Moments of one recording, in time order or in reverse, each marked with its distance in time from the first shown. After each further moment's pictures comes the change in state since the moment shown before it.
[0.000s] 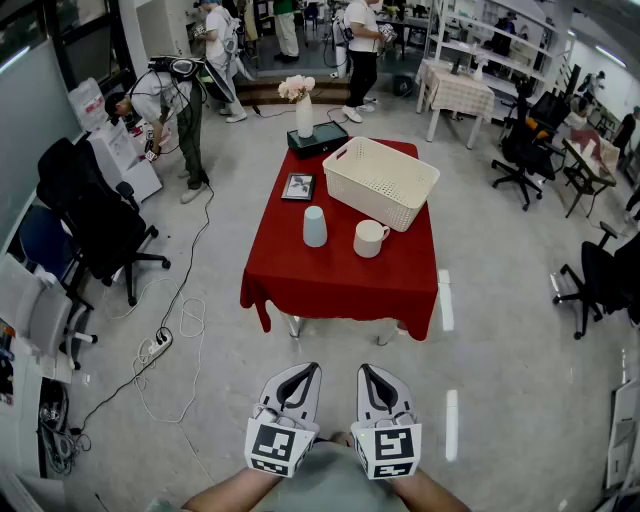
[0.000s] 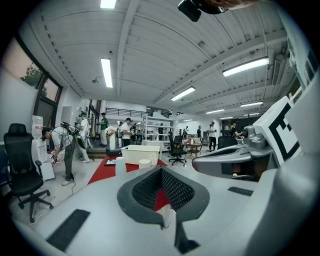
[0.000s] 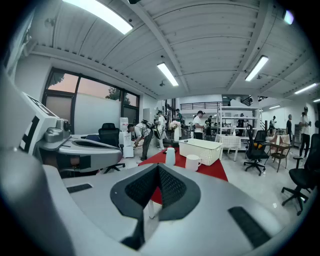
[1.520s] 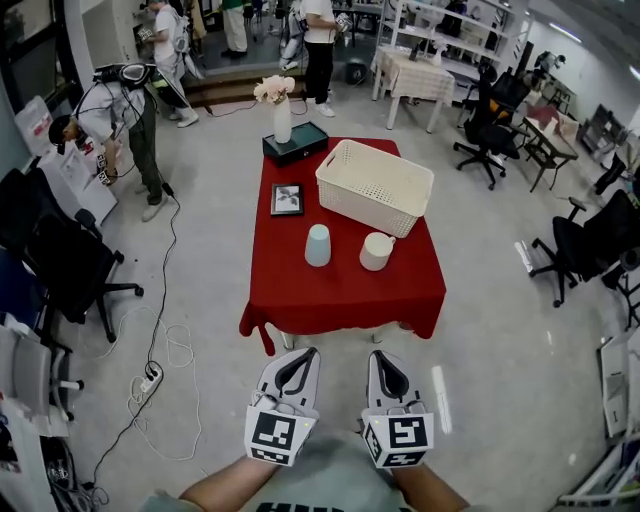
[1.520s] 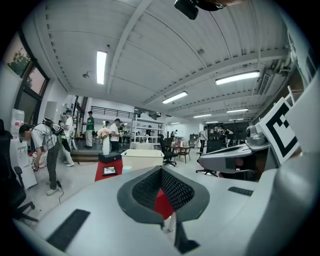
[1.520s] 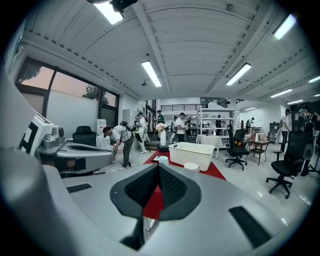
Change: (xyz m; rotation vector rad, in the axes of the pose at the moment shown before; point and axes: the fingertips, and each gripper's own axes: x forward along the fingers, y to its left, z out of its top) left arm 0.048 0.150 0.021 0.010 -0.016 -0.182; right arm 0.113 0.035 0.052 0.099 -0.013 -0.253
